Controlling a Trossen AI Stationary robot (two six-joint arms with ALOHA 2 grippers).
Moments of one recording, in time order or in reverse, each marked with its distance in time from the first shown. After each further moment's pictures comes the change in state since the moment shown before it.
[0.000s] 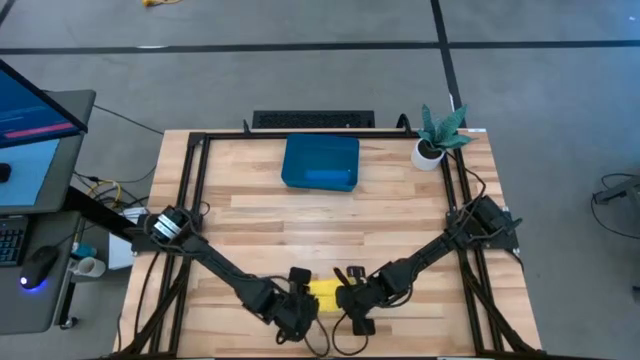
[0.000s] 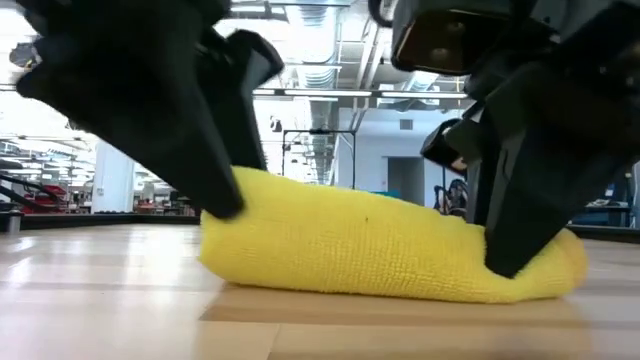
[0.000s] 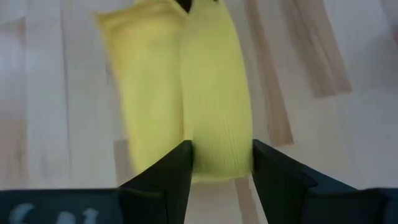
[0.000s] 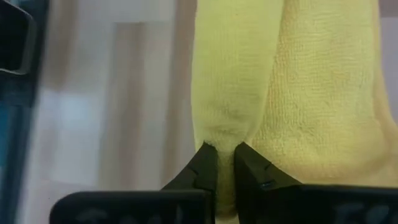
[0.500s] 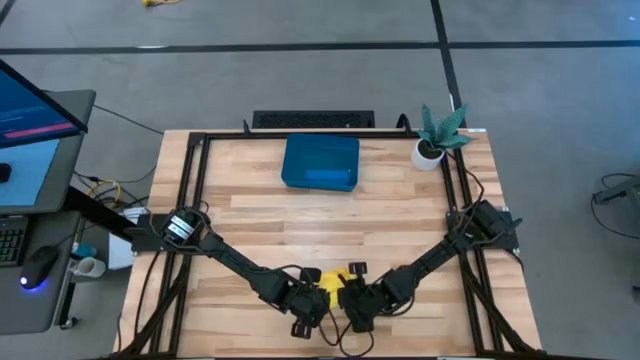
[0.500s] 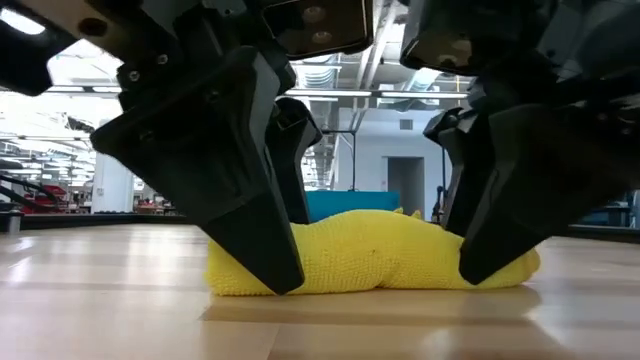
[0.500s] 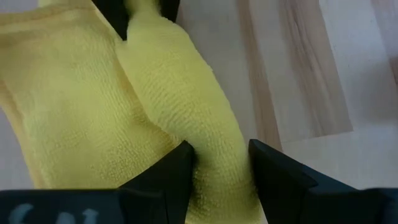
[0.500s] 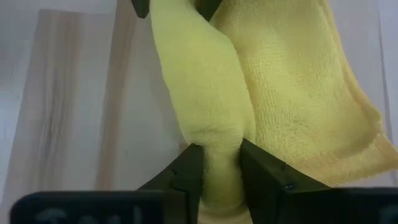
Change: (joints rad) left arm 0.083 0.085 0.005 0.109 0.230 -0.032; right arm 0.029 0.042 0.011 -0.046 0.241 -0.031
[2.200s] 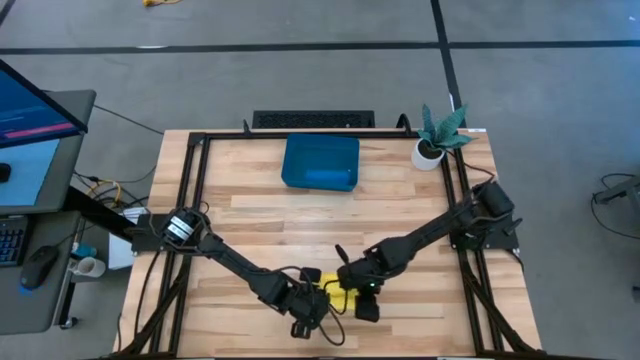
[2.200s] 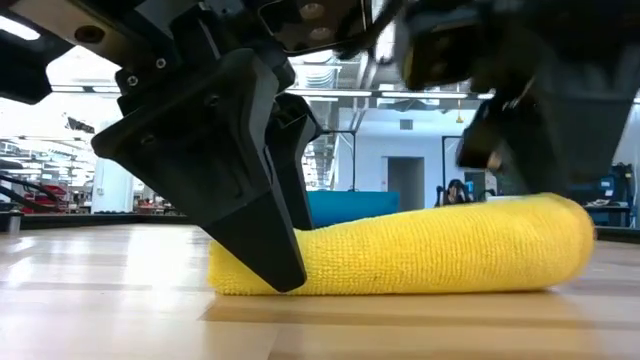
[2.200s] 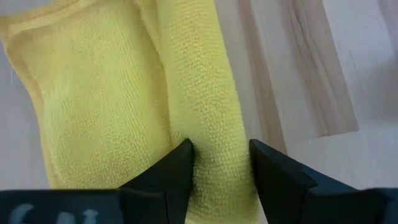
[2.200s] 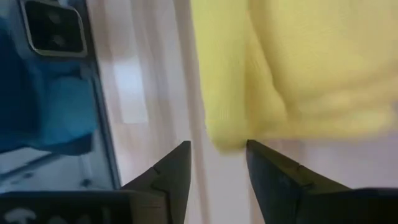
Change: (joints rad) left arm -0.013 0.000 0.002 -0.008 -0.037 0.014; right arm -0.185 -0.171 -0.015 -0.093 -0.663 0.182
